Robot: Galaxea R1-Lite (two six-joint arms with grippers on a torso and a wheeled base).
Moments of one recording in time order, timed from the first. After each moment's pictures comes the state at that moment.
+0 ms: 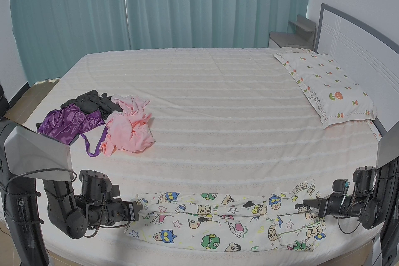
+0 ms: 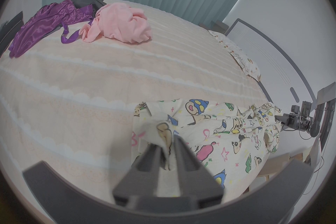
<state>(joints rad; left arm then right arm) -0.26 2.24 -0.27 -1.21 -0.20 -0.34 -0.06 2.26 -0.02 -1.55 0.59 0.09</state>
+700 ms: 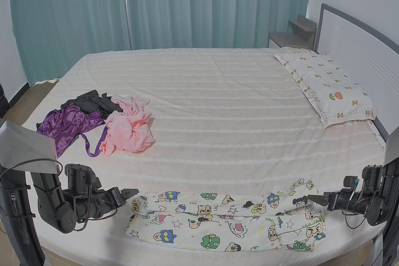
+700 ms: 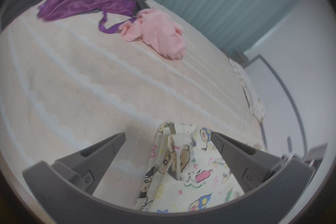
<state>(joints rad) -0.12 2.19 -0.26 -1.24 -0.21 -0.67 -0.21 2.23 -0.02 -1.55 0.56 0.09</state>
